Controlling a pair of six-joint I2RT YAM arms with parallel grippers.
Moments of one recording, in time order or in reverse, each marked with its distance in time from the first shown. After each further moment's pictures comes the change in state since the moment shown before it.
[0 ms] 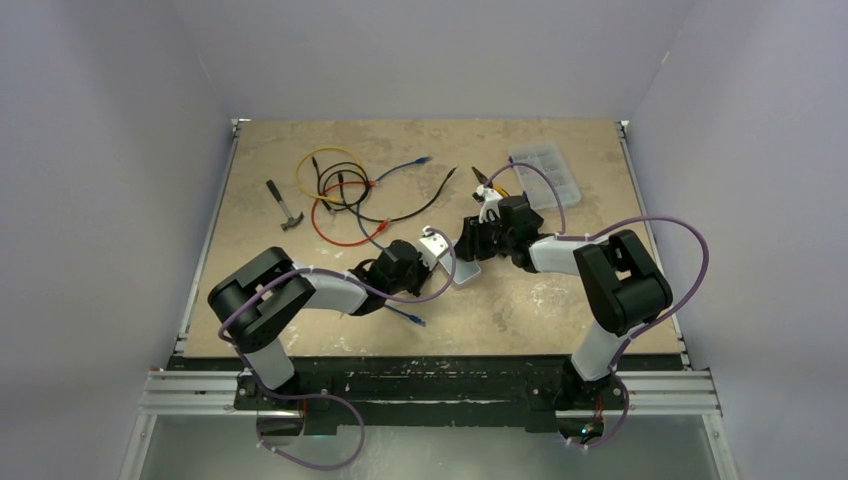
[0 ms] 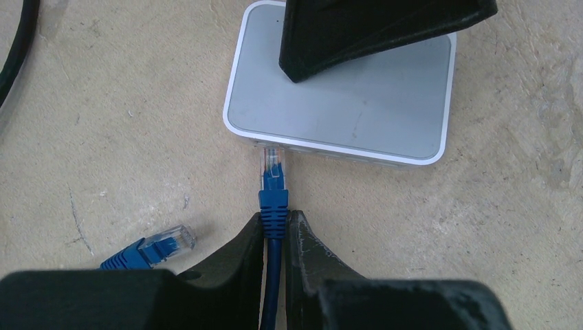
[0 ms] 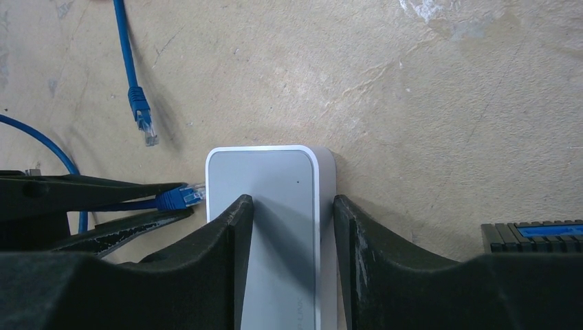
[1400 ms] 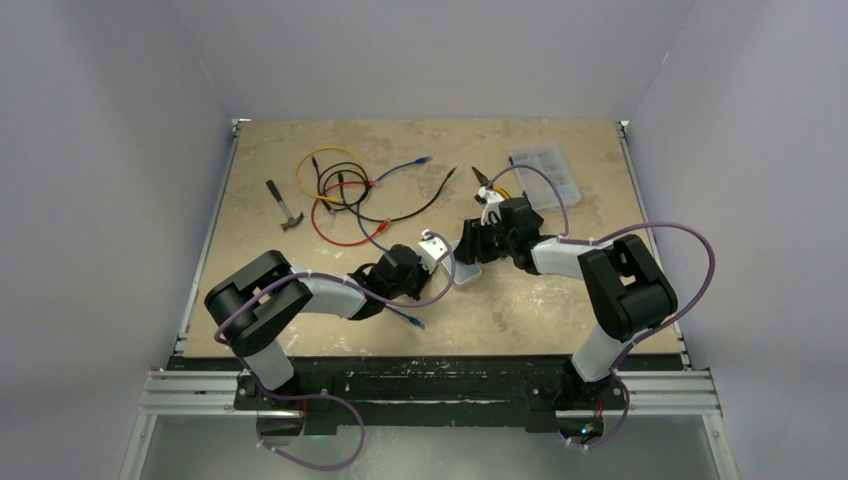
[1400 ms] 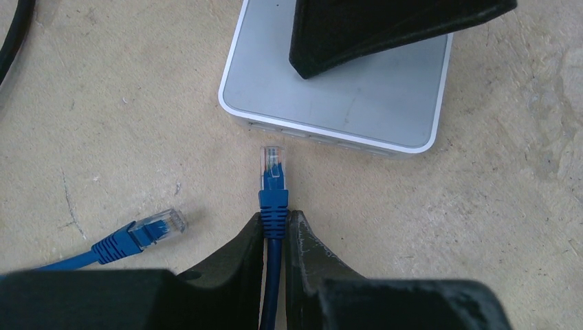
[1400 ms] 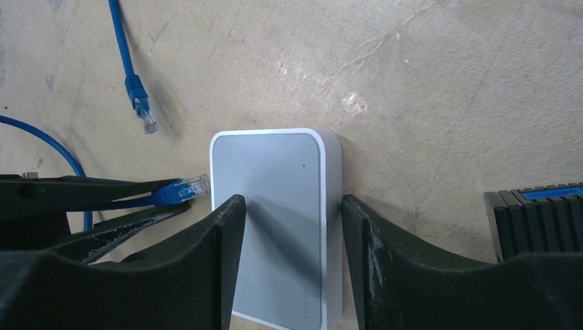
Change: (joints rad) left arm -0.029 -0.020 -0.020 0.003 -0.032 -0.028; right arm 0.000 -0.050 -0.016 -0.051 0.018 0.021
